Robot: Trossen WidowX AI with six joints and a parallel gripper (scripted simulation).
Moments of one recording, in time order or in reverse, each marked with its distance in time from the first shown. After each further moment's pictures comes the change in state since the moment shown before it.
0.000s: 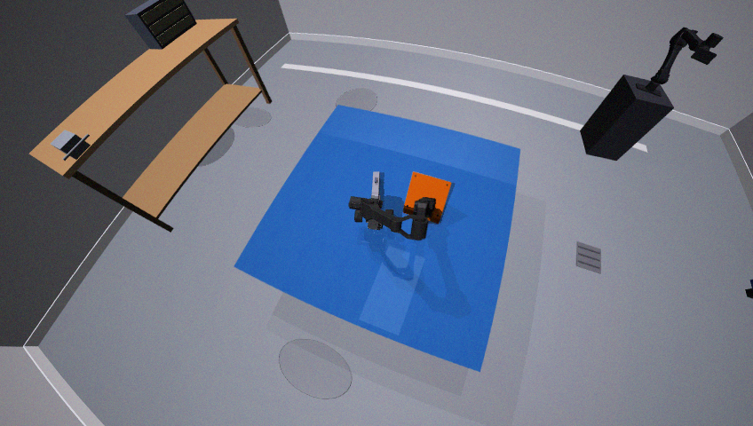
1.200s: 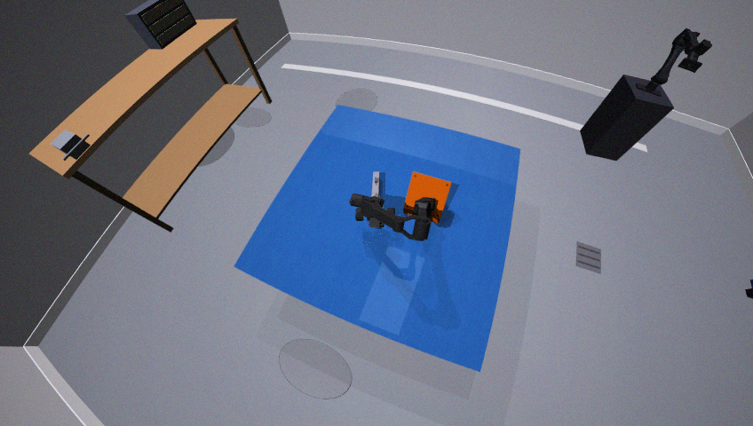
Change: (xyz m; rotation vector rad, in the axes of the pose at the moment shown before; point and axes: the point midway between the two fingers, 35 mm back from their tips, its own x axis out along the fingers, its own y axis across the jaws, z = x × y) arm -0.014 0.007 -0.001 0.000 0.005 0.002
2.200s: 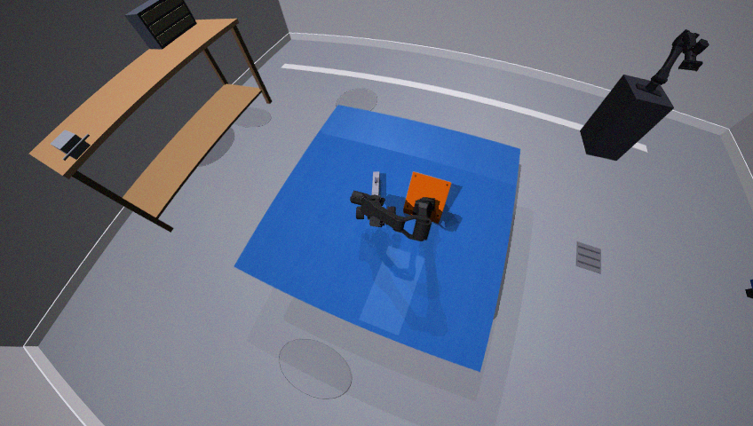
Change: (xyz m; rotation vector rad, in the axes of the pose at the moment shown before) arm -0.010 0.003 -0.003 0.001 0.003 0.001
